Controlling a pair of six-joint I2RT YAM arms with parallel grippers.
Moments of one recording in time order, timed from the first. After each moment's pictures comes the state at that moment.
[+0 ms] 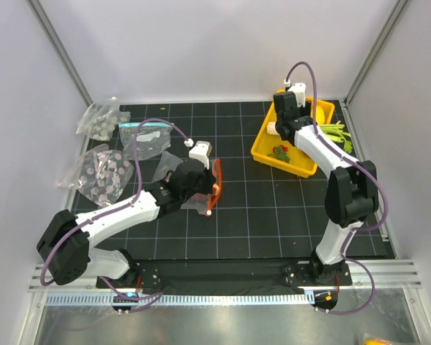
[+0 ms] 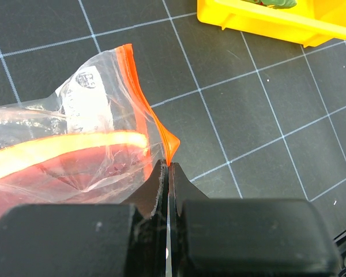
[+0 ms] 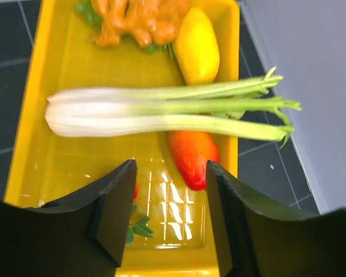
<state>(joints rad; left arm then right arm) -0.84 1.33 0.85 -0.05 -0.24 -0.47 0.28 1.78 1.46 -0.31 0.71 0.13</state>
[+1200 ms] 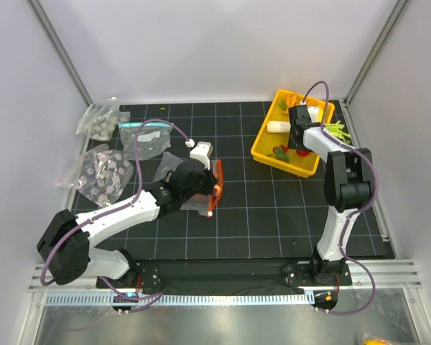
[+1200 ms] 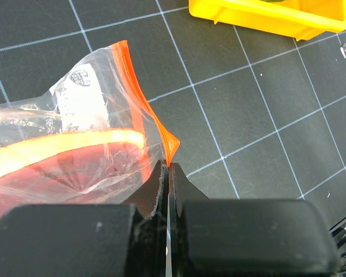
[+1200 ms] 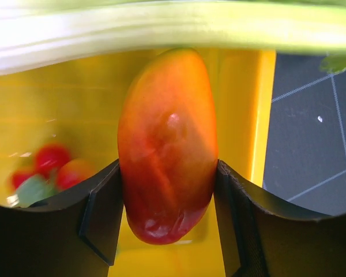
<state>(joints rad) -0.84 1.33 0.85 -0.05 -0.21 -0.48 0.11 1.98 1.43 -0.44 0.50 0.26</state>
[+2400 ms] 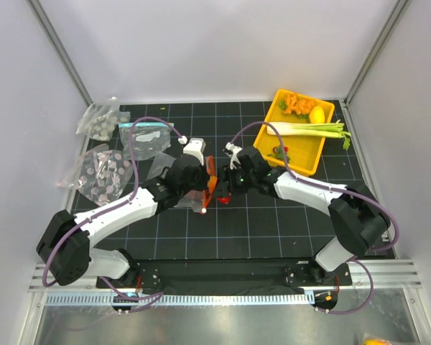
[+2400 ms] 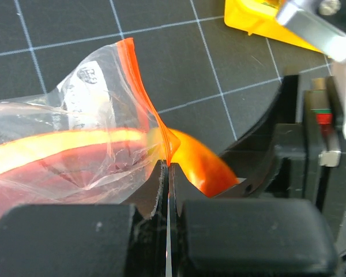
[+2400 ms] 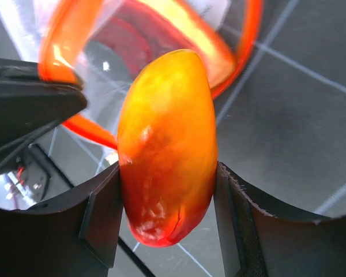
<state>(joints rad) -0.78 1.33 0.86 -0.10 -0.24 -0.48 0.68 1.56 0.94 -0.13 -0.30 0.47</state>
